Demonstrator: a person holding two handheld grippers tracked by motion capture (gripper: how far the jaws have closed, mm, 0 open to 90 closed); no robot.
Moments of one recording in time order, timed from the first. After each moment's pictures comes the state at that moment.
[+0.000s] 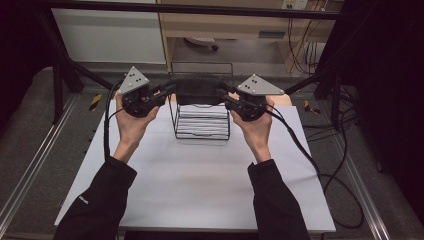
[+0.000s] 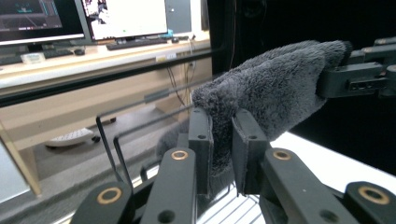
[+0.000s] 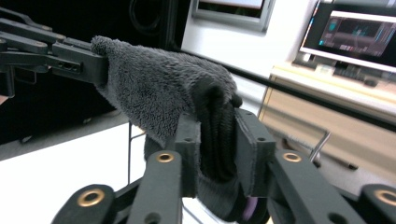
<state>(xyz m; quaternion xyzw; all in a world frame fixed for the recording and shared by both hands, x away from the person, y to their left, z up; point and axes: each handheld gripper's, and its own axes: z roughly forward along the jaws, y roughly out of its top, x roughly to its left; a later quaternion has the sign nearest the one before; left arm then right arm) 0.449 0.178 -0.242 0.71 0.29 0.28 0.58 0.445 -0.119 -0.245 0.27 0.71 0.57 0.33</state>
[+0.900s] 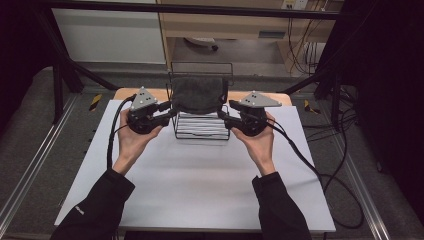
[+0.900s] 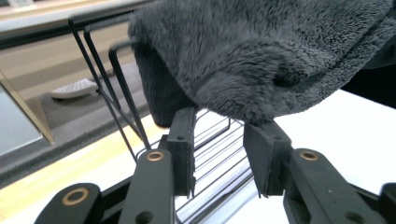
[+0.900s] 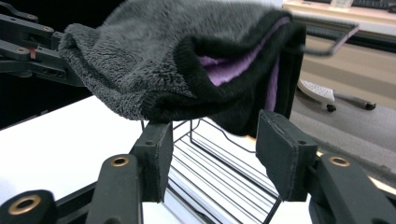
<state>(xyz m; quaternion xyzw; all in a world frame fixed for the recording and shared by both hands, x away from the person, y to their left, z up) 0.441 0.175 -0.286 0.76 0.32 0.26 0.50 0.436 -0.128 -0.284 0.33 0.74 0.53 0.27</state>
